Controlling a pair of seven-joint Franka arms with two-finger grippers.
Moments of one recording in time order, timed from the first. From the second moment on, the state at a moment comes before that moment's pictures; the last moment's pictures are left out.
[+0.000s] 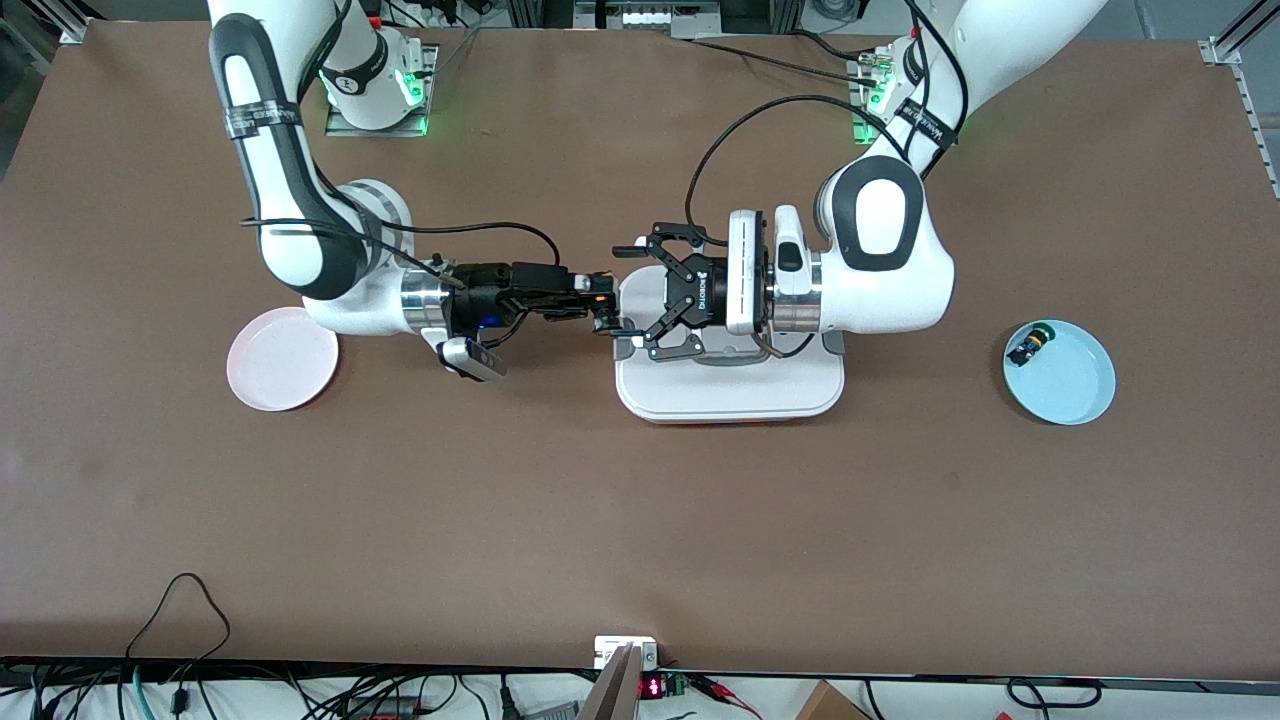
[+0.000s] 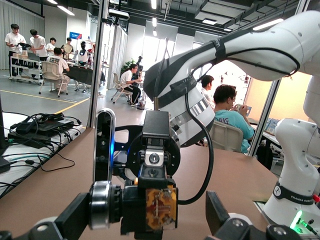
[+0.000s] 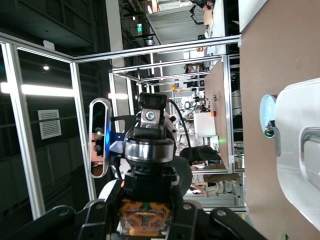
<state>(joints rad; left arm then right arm) -0.05 0.49 -0.55 -1.66 -1.50 2.20 1.88 0.68 0.44 -0.33 -1.88 2.05 1.67 -0.66</state>
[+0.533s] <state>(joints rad) 0.11 0.37 -0.55 -1.65 -1.19 1.87 1.44 0.47 0.48 -0.34 -1.88 1.93 1.43 -0.65</state>
